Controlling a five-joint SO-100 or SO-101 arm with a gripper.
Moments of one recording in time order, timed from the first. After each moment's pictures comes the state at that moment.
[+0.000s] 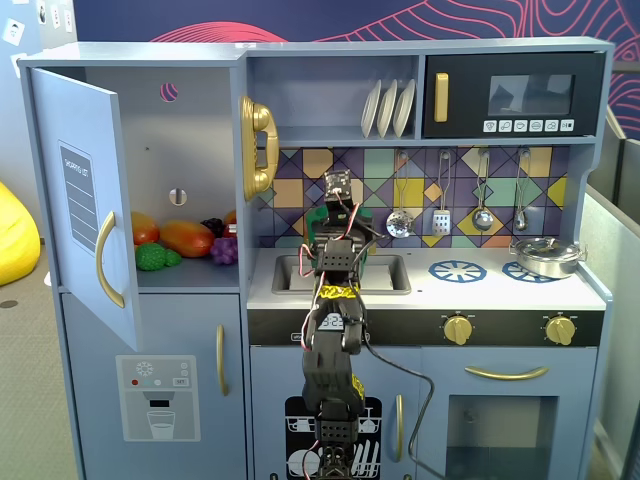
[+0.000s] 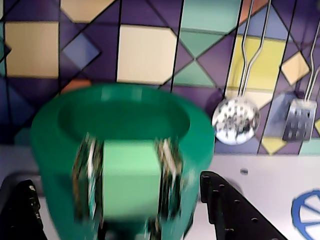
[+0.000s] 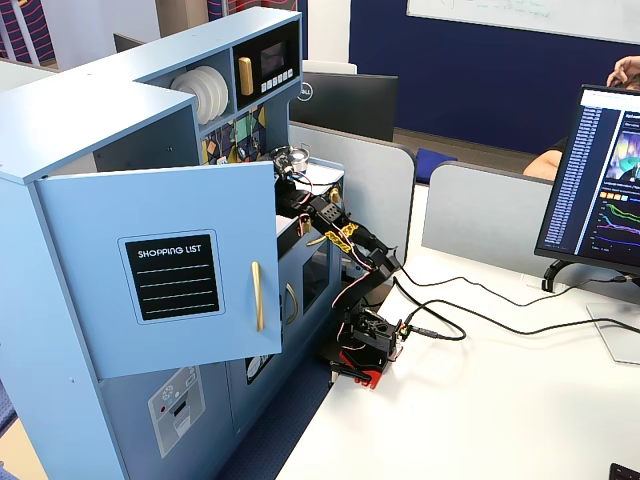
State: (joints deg) arm 5.6 124.9 97.5 22.9 -99.9
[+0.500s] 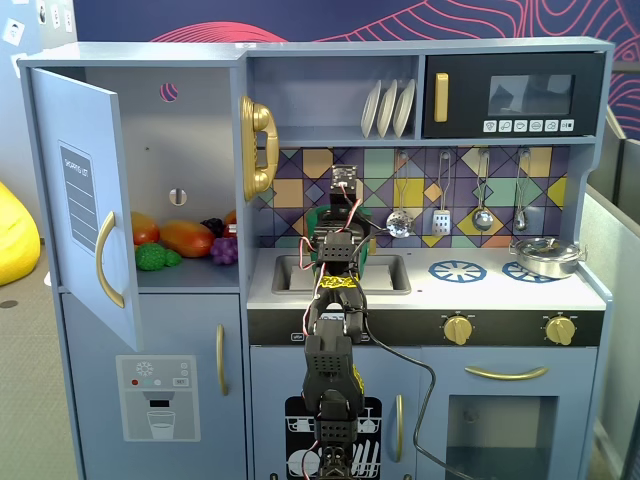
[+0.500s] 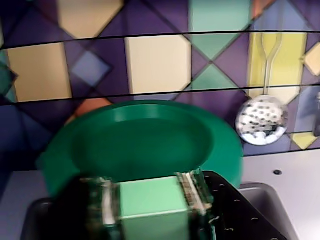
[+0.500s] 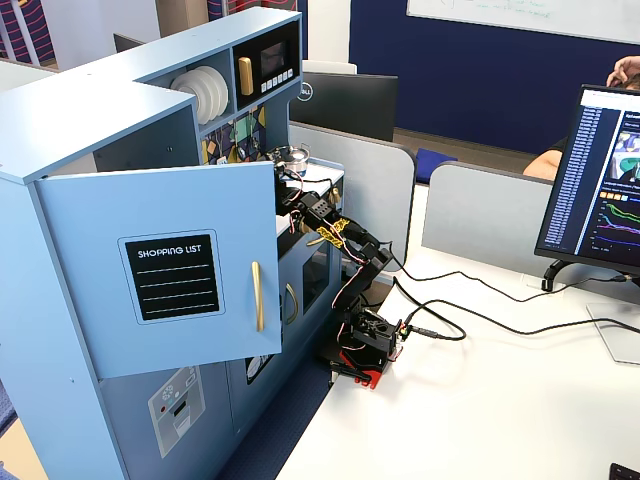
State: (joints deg) arm 3.8 118.7 92.4 22.7 -92.2
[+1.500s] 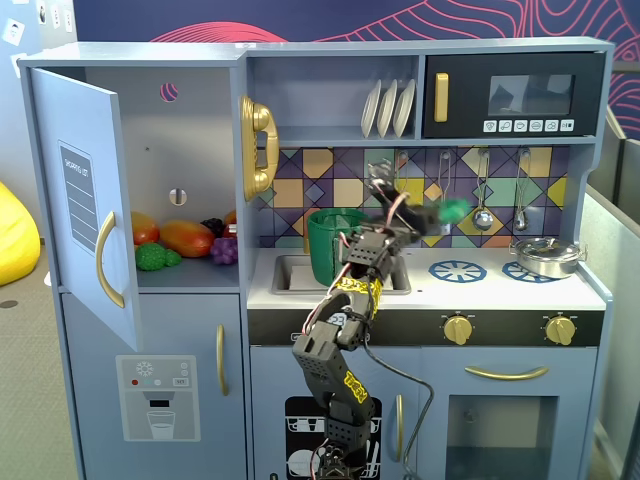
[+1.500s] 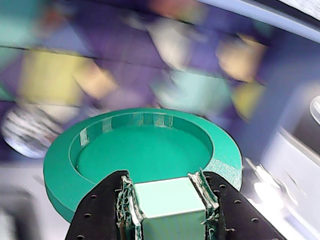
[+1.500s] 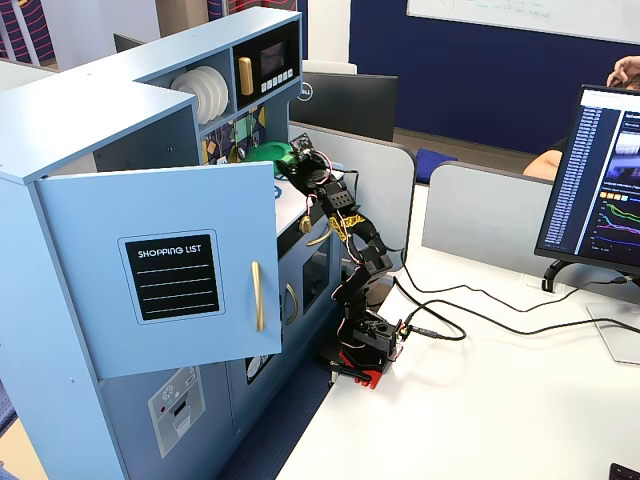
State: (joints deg) arm 29.8 122.0 92.1 21.6 -110.7
